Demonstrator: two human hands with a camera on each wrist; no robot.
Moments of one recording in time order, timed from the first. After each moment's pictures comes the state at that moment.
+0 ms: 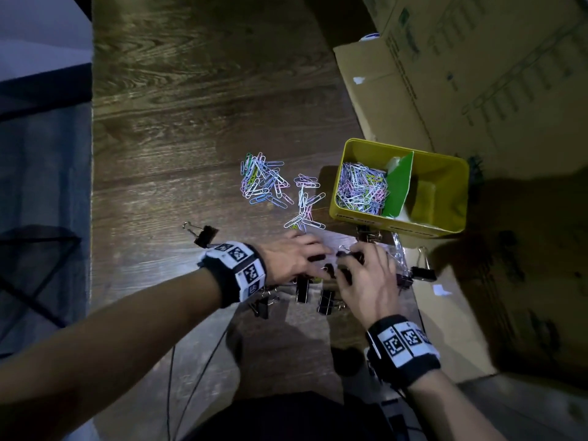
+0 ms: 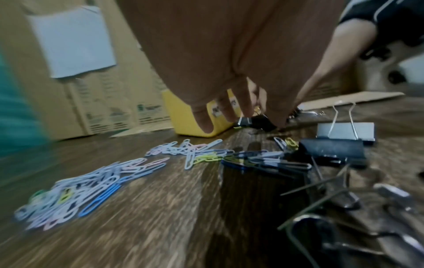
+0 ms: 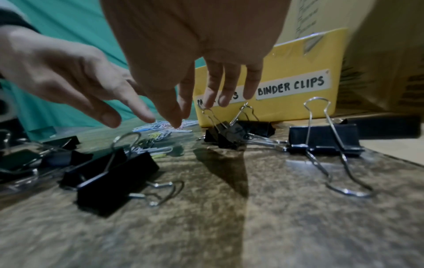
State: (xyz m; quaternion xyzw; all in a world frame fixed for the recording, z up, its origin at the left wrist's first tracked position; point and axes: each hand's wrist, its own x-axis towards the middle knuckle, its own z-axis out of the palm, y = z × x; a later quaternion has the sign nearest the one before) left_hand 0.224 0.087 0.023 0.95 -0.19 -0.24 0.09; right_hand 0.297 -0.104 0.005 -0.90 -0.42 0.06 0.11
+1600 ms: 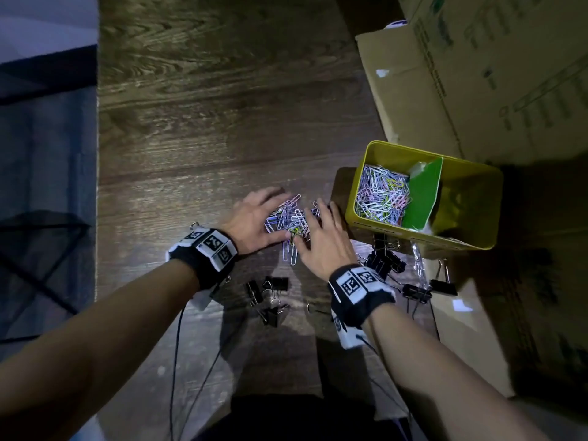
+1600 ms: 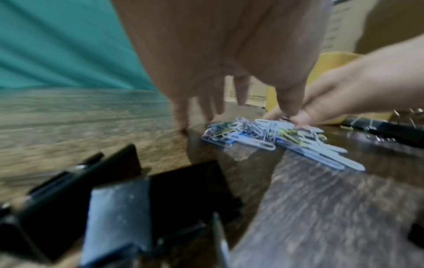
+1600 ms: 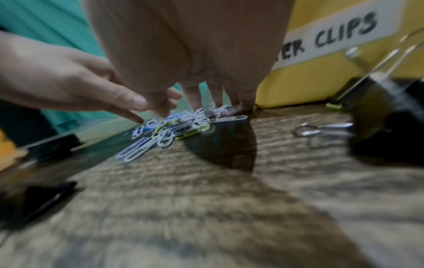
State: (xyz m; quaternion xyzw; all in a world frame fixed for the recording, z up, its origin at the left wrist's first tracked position) left_hand 0.199 0.172 -0.027 0.94 0.17 -0.10 0.26; right_hand 0.305 0.012 -0.025 -0.85 -0.45 0.24 0.13
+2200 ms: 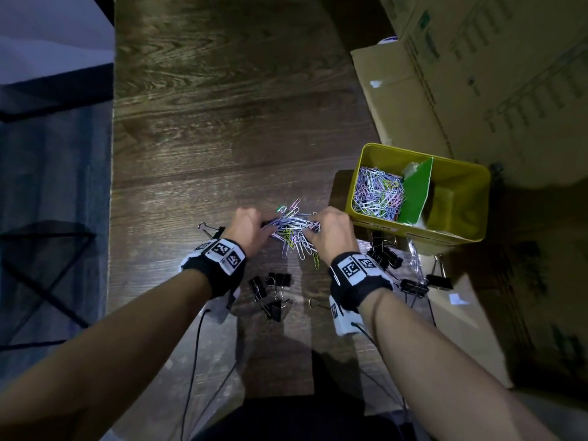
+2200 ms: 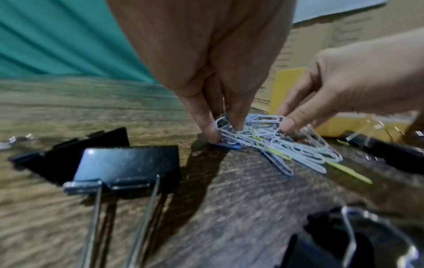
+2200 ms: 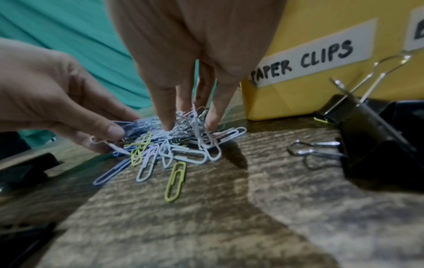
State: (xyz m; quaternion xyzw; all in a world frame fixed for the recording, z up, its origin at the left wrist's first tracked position) left_hand 0.191 0.151 -0.007 0.88 0.36 -0.06 0.31; right_hand 0.312 0.019 -0.003 -0.88 -0.34 0.25 0.23
